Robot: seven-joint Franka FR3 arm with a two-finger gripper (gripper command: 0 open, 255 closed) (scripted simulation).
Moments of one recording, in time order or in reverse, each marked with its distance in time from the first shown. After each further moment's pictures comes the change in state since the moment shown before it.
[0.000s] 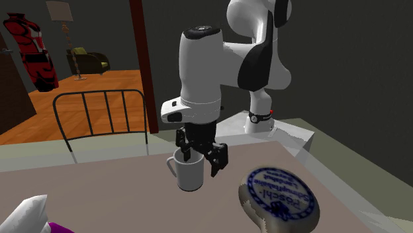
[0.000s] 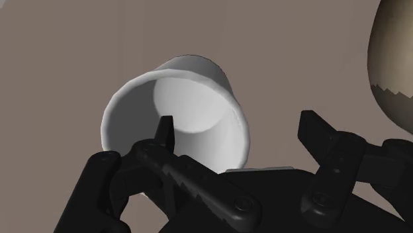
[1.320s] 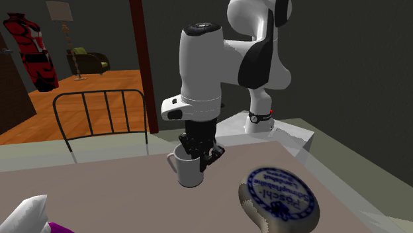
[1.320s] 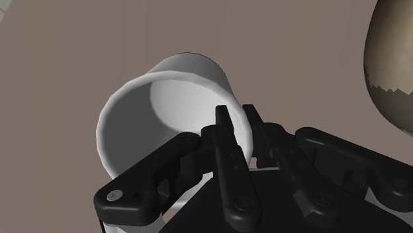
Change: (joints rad) arm -0.001 -0.011 0.001 -0.002 0.003 -0.009 -0.003
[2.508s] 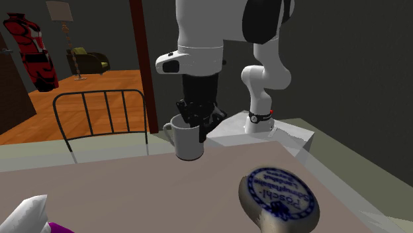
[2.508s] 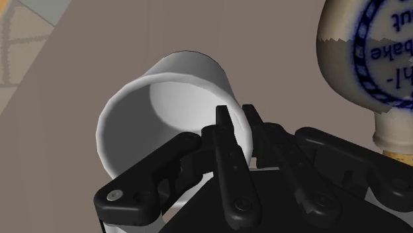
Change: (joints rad) arm -0.001 -0.073 0.008 0.147 0.023 -0.217 -0.025
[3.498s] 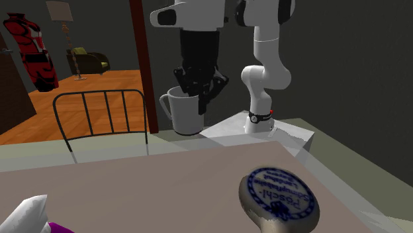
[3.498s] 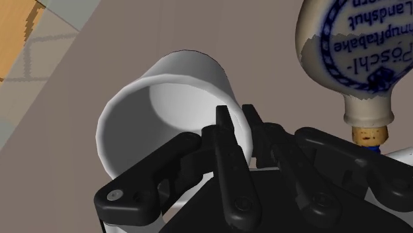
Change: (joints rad) arm 0.005 -0.009 0.003 0.186 0.005 -0.194 -0.014
